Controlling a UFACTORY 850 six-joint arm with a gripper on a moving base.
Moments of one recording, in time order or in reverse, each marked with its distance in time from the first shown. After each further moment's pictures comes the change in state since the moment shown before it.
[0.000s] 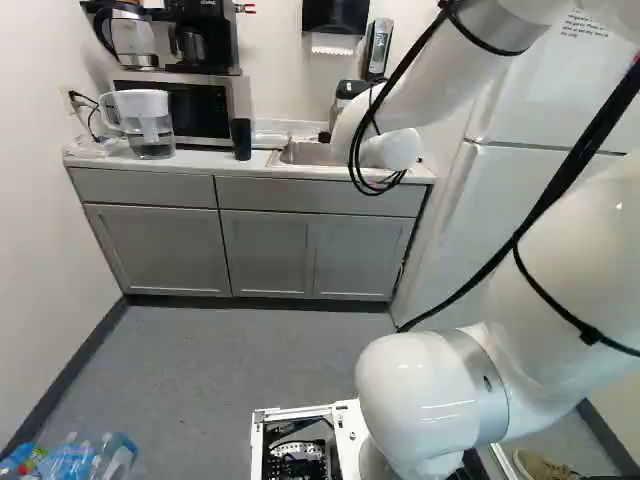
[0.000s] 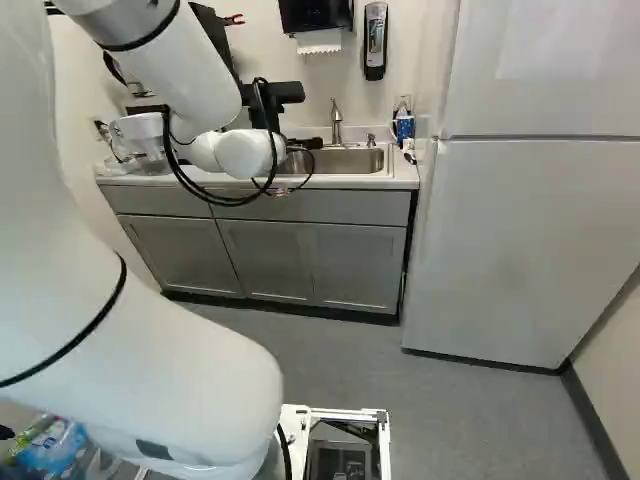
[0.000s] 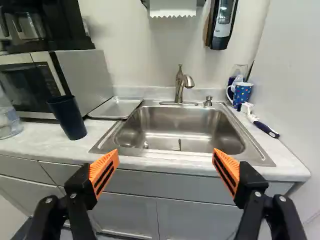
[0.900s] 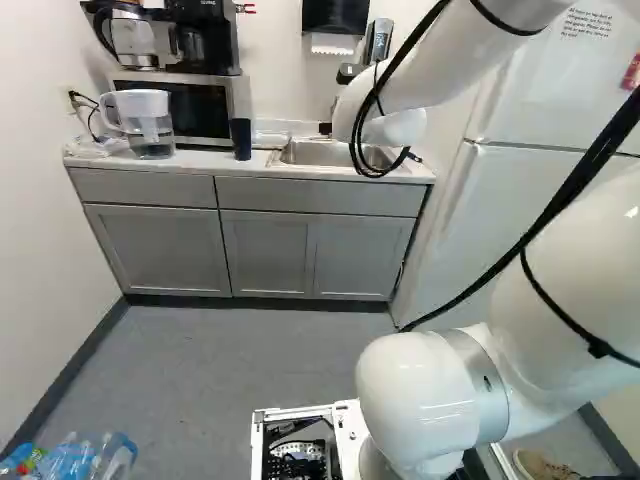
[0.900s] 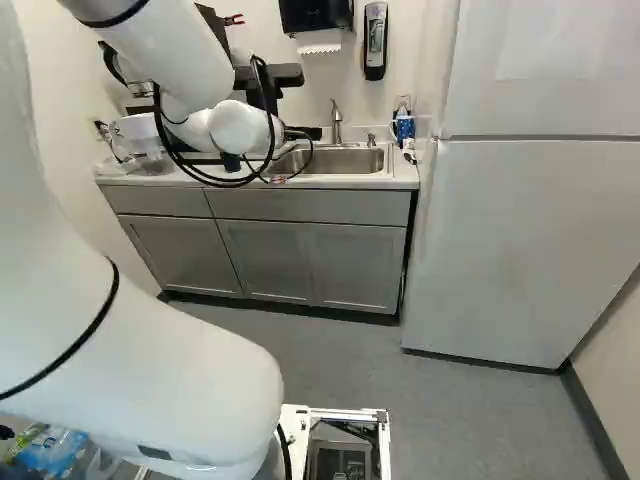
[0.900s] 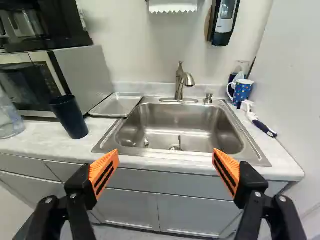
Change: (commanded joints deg) arm 0.0 2.1 -3.7 0.0 -9.3 0.0
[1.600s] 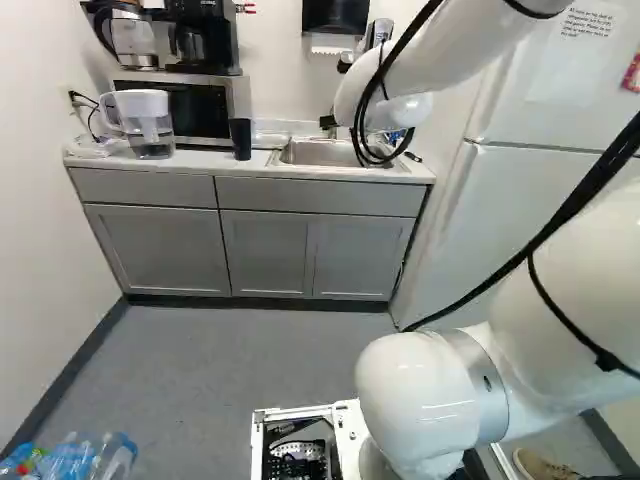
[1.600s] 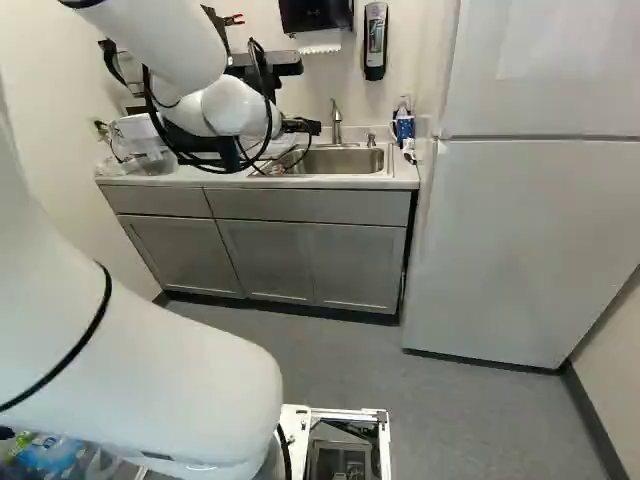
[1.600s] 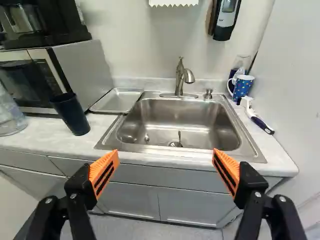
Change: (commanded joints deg) arm 0.0 1.8 -2.7 0.0 -7.8 0.0
